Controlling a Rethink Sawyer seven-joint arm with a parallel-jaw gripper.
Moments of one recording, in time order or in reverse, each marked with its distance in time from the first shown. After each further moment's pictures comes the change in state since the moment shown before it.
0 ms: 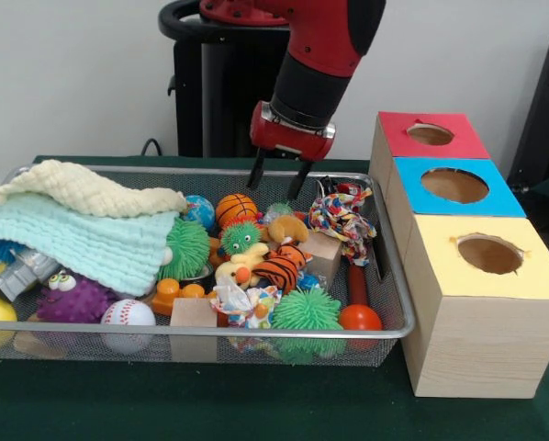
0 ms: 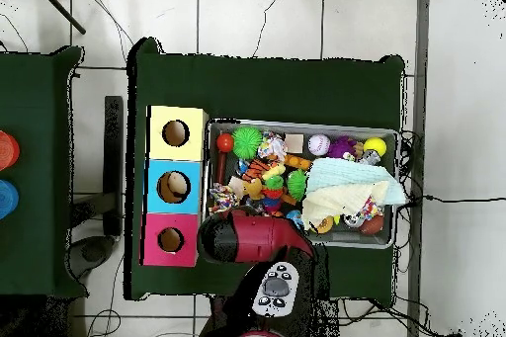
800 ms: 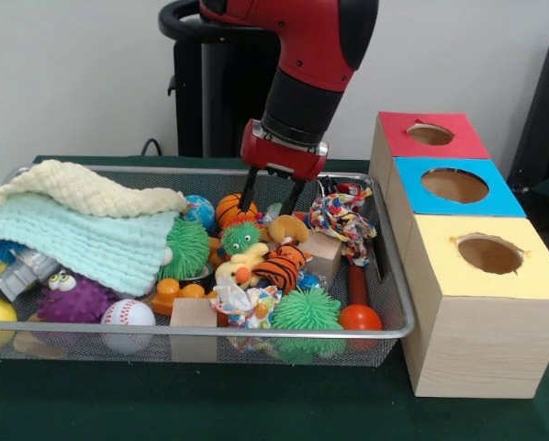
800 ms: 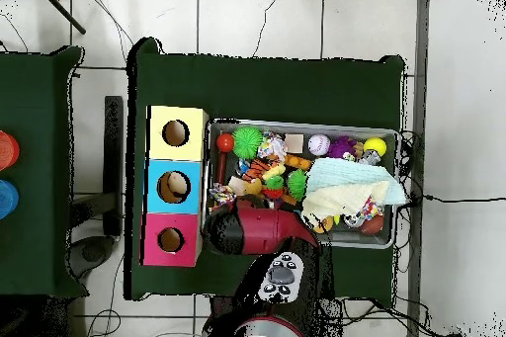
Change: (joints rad) arm -0.012 0.040 -0.009 -0.054 0.000 -0.079 0.000
